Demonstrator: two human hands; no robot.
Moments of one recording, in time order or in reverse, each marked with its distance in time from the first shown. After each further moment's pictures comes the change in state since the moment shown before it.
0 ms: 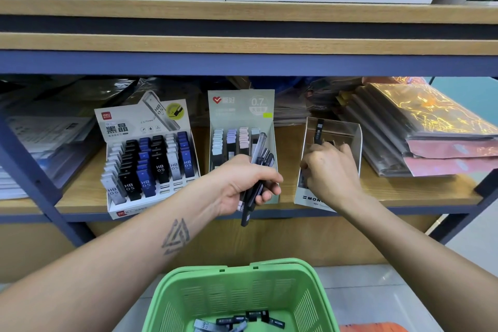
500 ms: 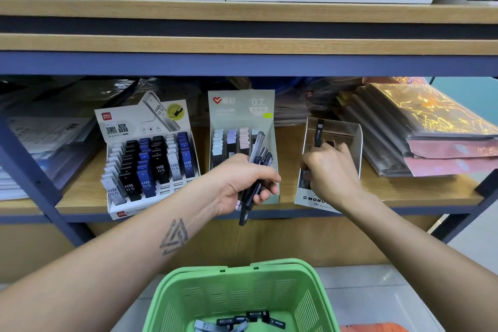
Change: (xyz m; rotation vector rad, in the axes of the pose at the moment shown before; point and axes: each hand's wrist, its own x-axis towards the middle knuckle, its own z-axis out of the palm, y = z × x) left_hand -0.001 0.002 -0.001 0.017 0.032 0.010; right_hand 0.004 0.005 0.008 -0.042 -0.064 -0.050
